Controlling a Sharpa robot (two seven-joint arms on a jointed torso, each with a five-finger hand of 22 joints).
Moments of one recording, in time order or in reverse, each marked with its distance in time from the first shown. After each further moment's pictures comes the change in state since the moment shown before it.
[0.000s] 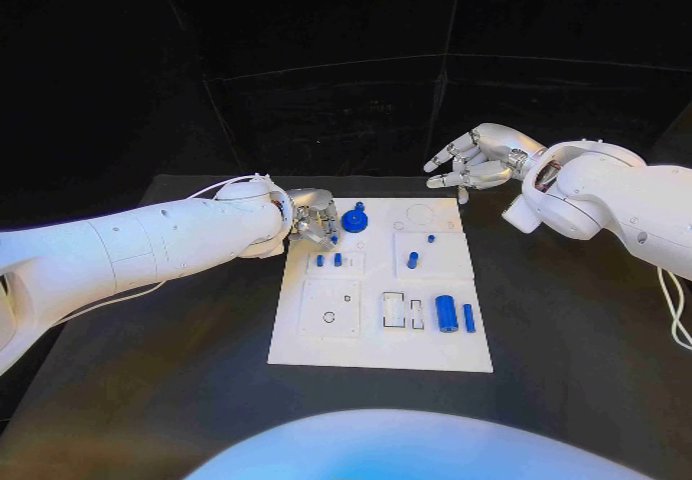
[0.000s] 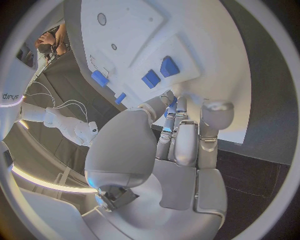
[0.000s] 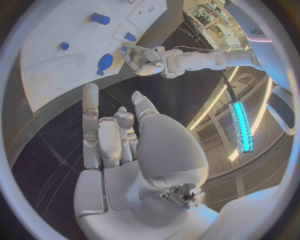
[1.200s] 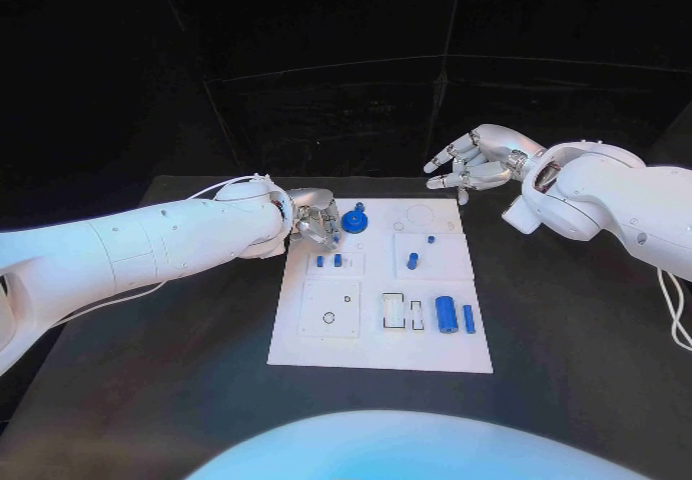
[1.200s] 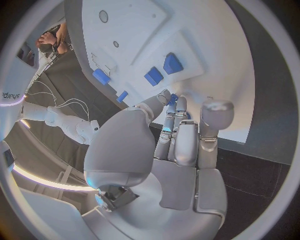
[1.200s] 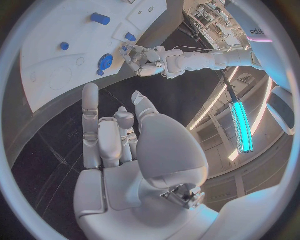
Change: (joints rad) left arm 0.001 0.000 0.000 0.001 0.007 -0.009 0.015; left_hand 0.000 0.000 0.000 0.000 0.000 0.001 0.000 0.005 0.003 0.004 -0.004 0.001 0.000 0.000 0.000 0.000 0.001 0.000 0.000 0.000 0.001 0.000; right arm 0.000 0.000 0.000 0.000 0.000 -0.001 0.000; right_hand 0.000 0.000 0.000 0.000 0.000 0.000 0.000 0.000 0.000 0.000 0.000 0.000 0.000 0.000 0.000 0.000 0.000 0.000 0.000 0.000 0.000 0.000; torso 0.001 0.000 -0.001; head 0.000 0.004
